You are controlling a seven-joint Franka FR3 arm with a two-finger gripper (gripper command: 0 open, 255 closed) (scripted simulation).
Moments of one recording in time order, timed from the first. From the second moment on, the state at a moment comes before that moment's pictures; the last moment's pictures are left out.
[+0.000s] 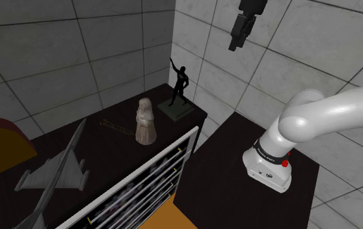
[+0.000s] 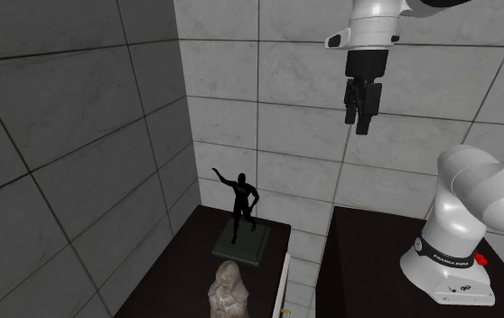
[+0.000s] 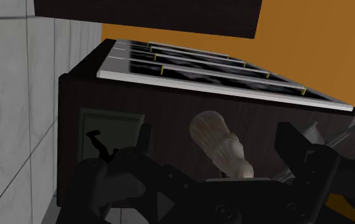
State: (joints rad) arm -0.02 -0.77 -0.04 -2.31 0.10 1.50 -0.15
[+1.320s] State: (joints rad) arm -0.04 -0.19 -0.09 -2.16 0.06 1.94 -0.23
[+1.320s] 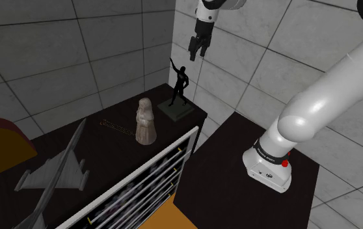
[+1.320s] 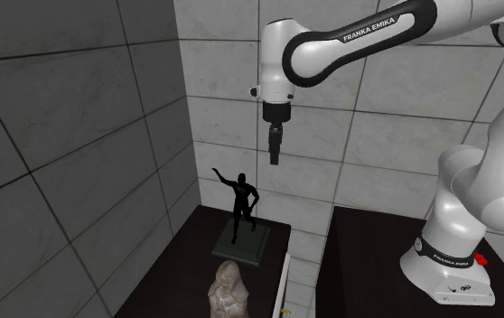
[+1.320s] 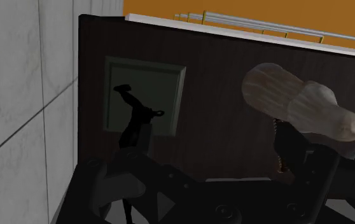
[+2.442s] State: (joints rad) arm -0.09 0.45 -0.12 -1.65 0.08 2.07 -0.28
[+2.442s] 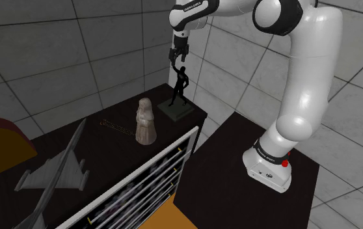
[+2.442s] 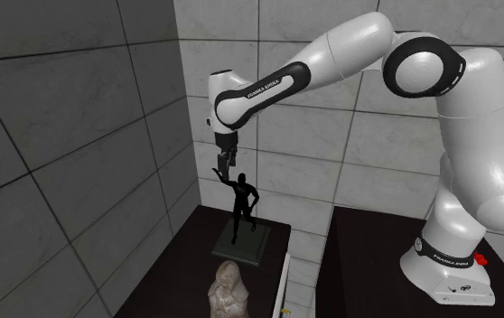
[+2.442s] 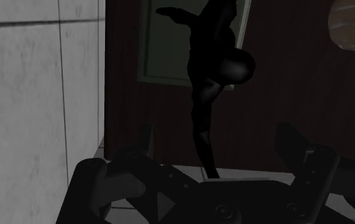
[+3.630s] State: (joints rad) arm -0.09 0.54 -0.11 -1.63 0.09 2.14 -0.28
